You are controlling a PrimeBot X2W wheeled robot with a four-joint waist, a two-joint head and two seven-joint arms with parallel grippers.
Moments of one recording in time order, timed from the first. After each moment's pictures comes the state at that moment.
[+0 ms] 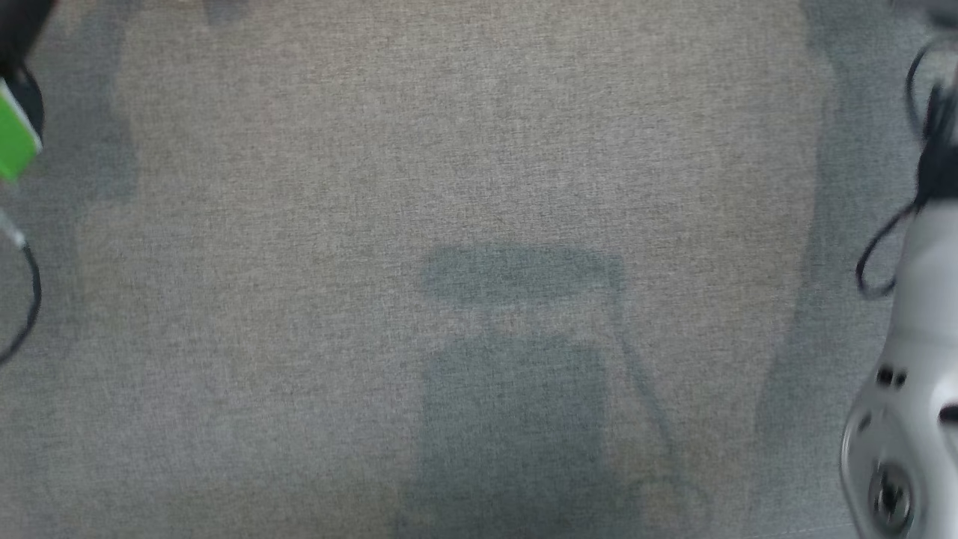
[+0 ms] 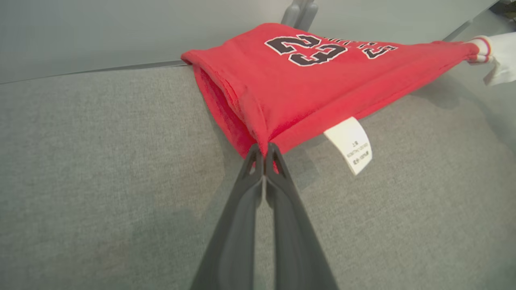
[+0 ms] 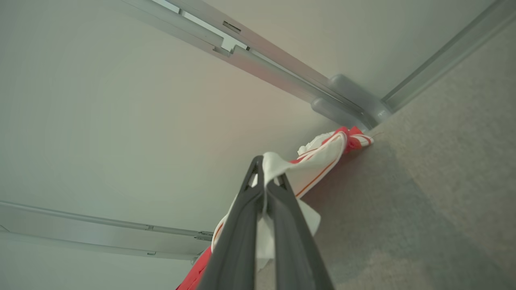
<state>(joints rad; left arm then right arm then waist) -0.97 0.67 -0.34 0.15 -1.04 -0.13 0.55 -1.17 -0.05 -0.36 0.40 0.92 0.13 0.52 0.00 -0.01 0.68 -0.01</state>
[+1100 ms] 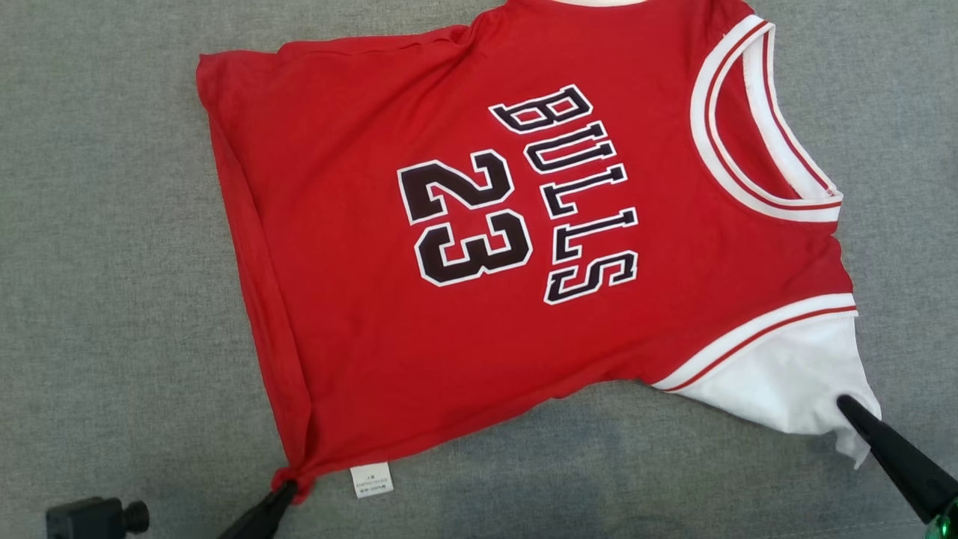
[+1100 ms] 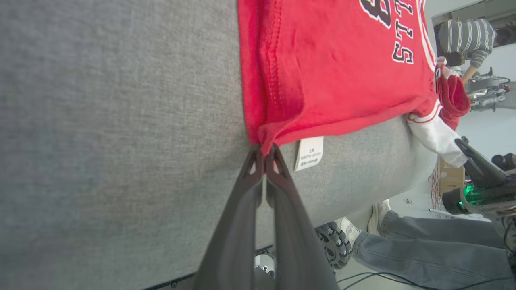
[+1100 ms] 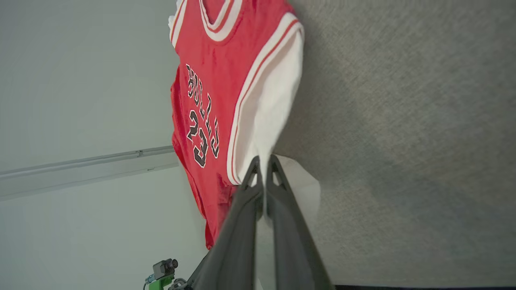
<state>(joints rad) 0.30 0.68 -0.39 -0.35 -1.19 -0.03 0.05 0.32 -0.05 -0.39 -0.42 1.41 0.13 0.77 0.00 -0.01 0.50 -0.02</state>
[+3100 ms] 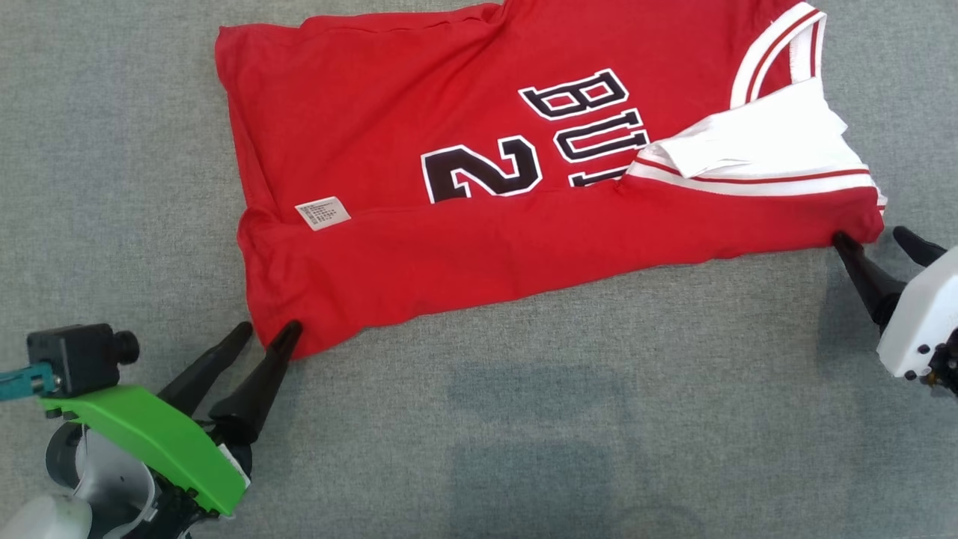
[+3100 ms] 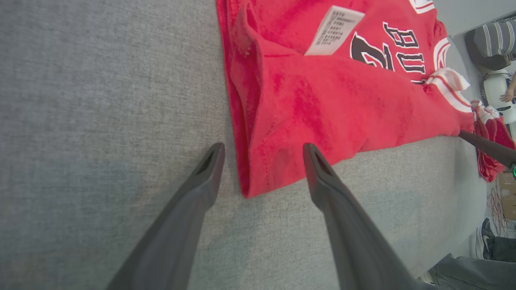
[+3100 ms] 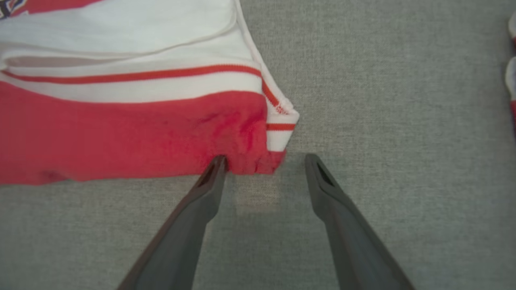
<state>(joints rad) -0.10 0.70 -0.41 -0.38 -1.19 0.21 0.21 -0.20 -0.26 -0.21 -0.30 0.40 0.13 0.84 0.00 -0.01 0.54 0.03</state>
